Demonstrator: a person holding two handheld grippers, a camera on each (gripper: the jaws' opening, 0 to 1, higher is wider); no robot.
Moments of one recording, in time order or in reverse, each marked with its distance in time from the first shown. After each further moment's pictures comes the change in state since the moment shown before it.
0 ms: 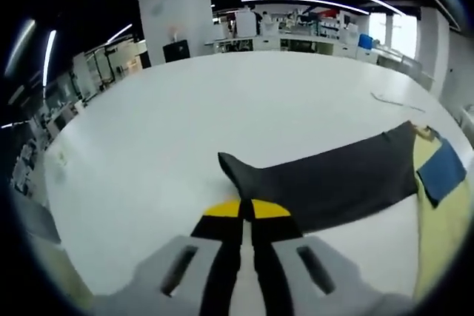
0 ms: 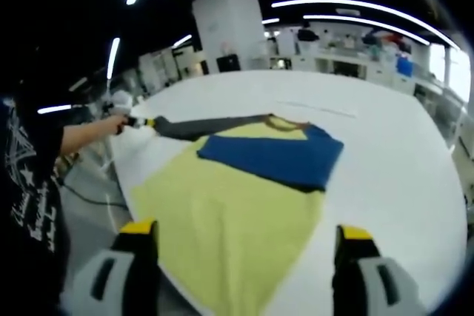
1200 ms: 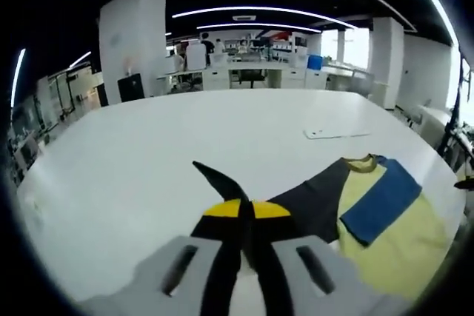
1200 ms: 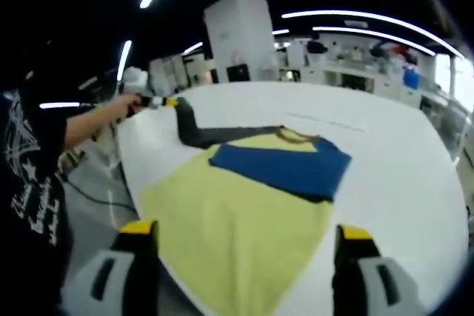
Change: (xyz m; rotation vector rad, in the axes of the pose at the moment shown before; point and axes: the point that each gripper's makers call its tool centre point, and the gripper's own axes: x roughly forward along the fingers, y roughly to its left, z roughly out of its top) left arm -0.059 -0.126 0.098 0.063 -0.179 -0.273; right arm -0.008 0.013 0.004 -0.042 -0.064 0.034
